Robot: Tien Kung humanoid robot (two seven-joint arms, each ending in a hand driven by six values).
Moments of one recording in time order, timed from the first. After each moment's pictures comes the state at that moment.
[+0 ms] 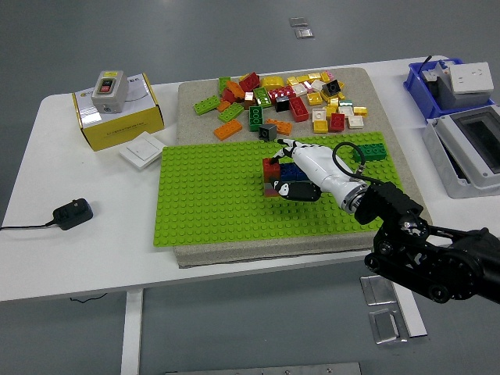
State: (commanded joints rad) left arm 0.07 0.07 -1.29 -0.18 0.96 0.05 -0.07; right arm 0.71 -0.26 0.36 1.14 -1.73 -0.31 -0.14
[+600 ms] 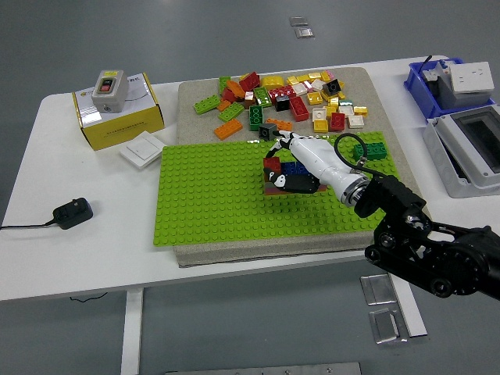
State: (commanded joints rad) left arm 0.08 0.07 -1.30 -0.18 0.97 0.05 -0.06; right arm 0.72 -0.27 0.44 1.20 -1.69 -0.33 -0.09
